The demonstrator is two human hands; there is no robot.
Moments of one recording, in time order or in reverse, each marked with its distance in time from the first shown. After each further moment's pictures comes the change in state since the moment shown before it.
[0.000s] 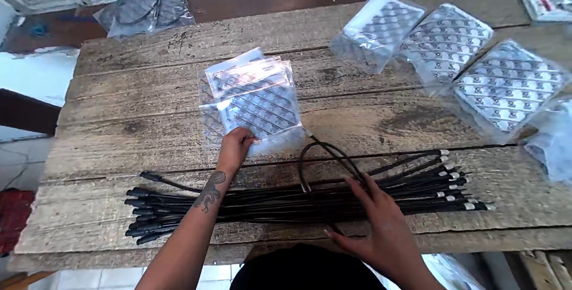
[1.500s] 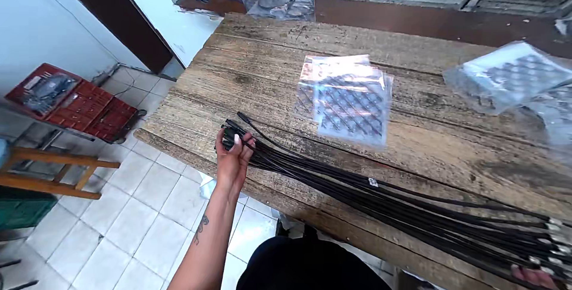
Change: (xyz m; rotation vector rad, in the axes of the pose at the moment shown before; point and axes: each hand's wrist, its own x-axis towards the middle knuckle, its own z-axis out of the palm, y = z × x) left_hand -0.215 0.026 -0.127 -1.399 0.976 -0.696; right_hand -0.056 0.098 -0.039 1.627 0.507 0.783
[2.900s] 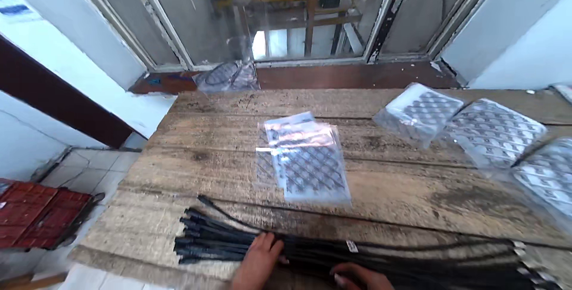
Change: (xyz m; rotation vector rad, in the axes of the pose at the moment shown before) left_hand 0.010 -0.100 0.021 1.716 -1.093 0.724; right_hand -0.042 0.102 0.155 -1.299 -1.086 -0.148
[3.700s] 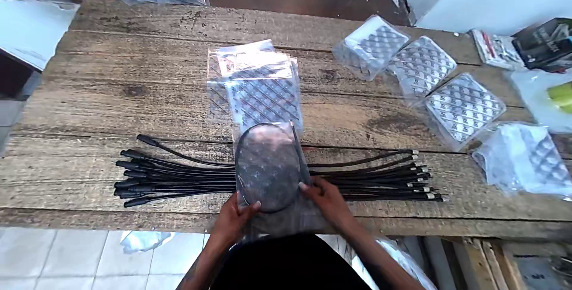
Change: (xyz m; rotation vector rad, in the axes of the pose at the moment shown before) left_hand -0.035 0.073 0.011 -1.230 -0.046 -0.693; right_hand -0.011 0.031 -0.003 0.343 0.239 0.340
